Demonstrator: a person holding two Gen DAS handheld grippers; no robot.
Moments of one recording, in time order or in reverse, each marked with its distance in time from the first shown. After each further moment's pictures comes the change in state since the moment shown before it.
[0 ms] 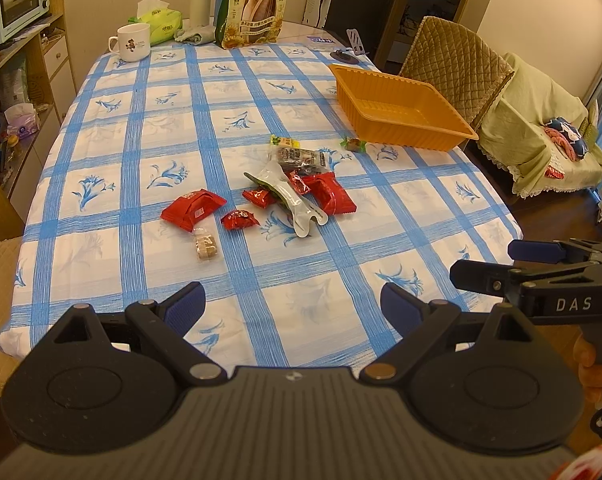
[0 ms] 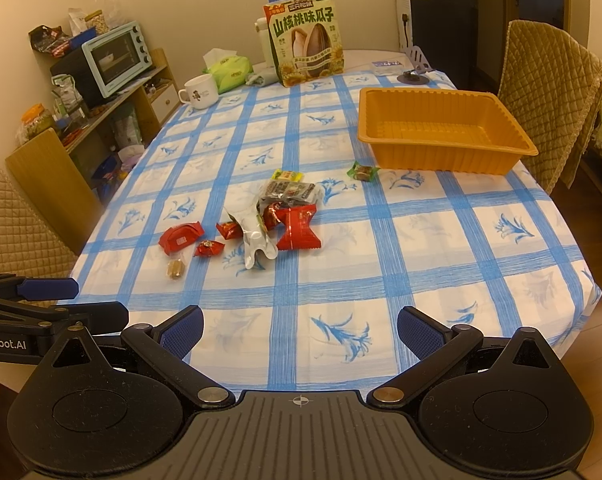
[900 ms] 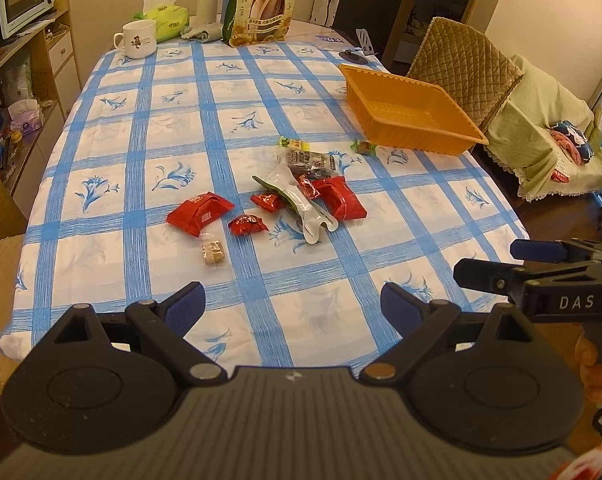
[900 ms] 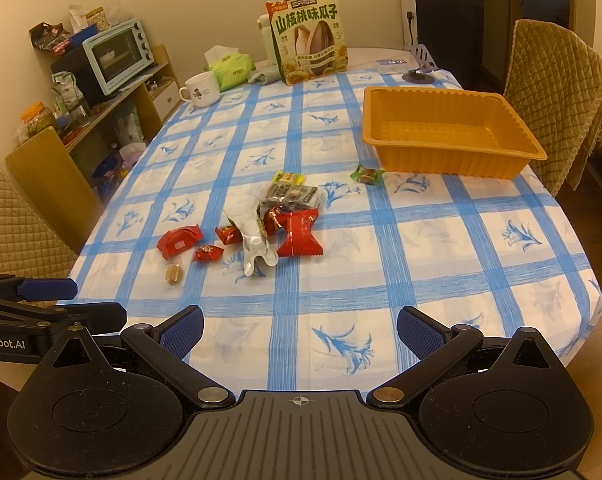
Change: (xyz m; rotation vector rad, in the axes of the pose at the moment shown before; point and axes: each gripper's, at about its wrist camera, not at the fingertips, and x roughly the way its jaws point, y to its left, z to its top) left arm 0.011 0.015 0.003 -0.009 0.002 0.011; right arm 0.012 -0.001 0.005 -0.001 0.001 0.002
